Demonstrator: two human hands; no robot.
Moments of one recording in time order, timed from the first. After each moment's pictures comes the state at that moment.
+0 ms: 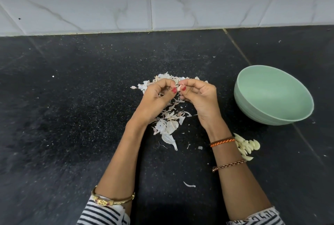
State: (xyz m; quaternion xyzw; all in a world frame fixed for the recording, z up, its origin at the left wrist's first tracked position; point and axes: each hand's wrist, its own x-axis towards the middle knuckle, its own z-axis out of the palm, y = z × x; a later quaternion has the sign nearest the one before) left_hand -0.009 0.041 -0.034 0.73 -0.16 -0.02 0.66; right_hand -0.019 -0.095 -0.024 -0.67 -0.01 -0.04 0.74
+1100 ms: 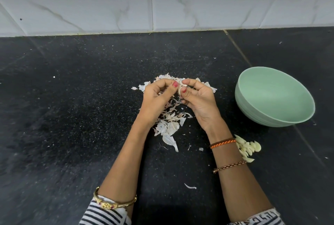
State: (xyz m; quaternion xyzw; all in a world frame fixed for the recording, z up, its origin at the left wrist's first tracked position) left_hand -0.011 0.033 -0.032 0.68 -0.13 0.04 0.72; right_hand -0.018 -0.094 -0.023 -0.60 0.02 0.05 0.80
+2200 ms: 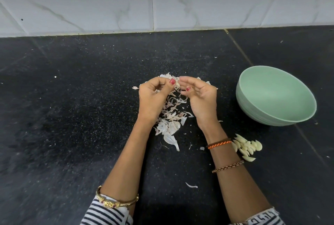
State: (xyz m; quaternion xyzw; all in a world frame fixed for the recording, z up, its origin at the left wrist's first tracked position) left_hand -0.008 0.034 -0.035 0.69 -0.06 0.13 0.71; right_hand -0.017 -0.086 -0.032 -0.72 0.00 -0.11 0.68
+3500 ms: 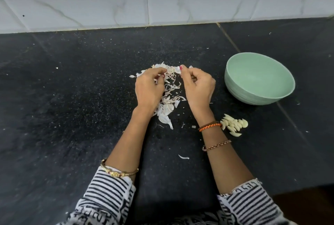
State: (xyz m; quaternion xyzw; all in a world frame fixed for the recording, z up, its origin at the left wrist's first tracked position) left_hand -0.019 0.029 -0.042 0.85 -0.03 0.22 0.48; right_hand -0.034 -0.084 -0.030 -0.81 0.04 -0.31 0.50
